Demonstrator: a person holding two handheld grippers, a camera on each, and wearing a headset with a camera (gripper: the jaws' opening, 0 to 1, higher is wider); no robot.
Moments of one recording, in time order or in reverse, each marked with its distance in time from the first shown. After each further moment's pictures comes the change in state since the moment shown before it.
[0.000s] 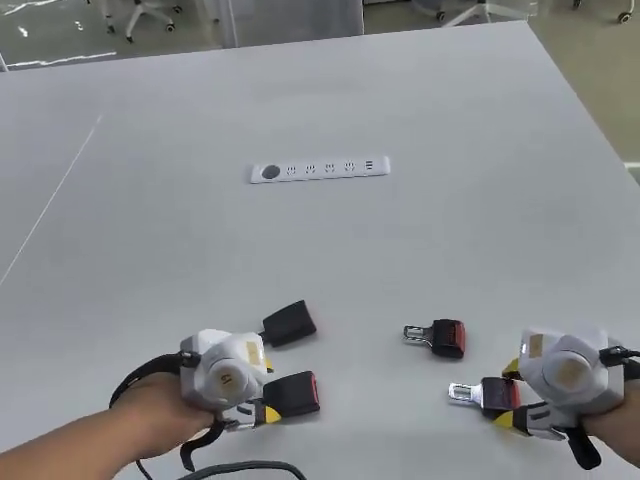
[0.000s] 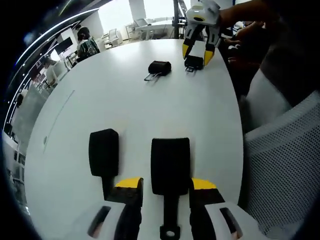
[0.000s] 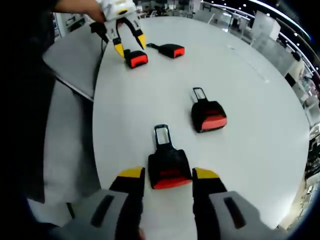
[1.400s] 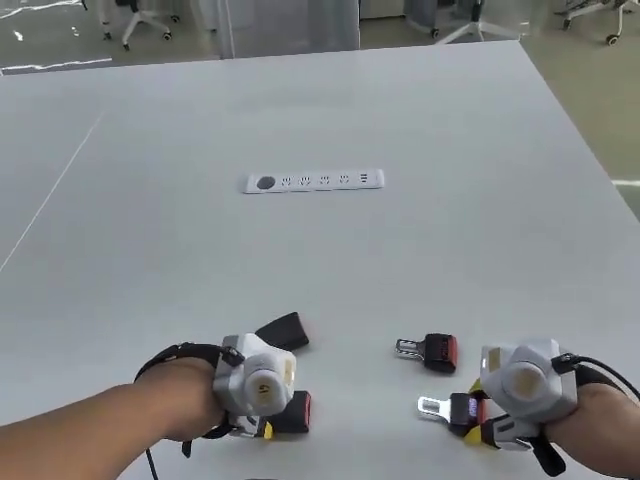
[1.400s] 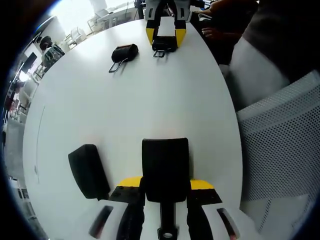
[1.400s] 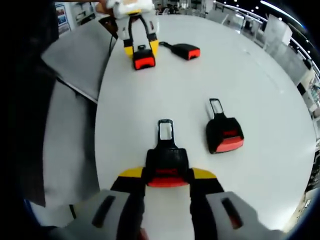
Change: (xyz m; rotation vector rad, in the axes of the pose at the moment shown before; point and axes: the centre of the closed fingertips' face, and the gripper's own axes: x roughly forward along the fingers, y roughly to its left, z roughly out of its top) left arm 0.015 -0.011 -0.006 0.223 0.188 -0.126; right arm 0.022 0.016 0.030 -0.079 0.010 0.070
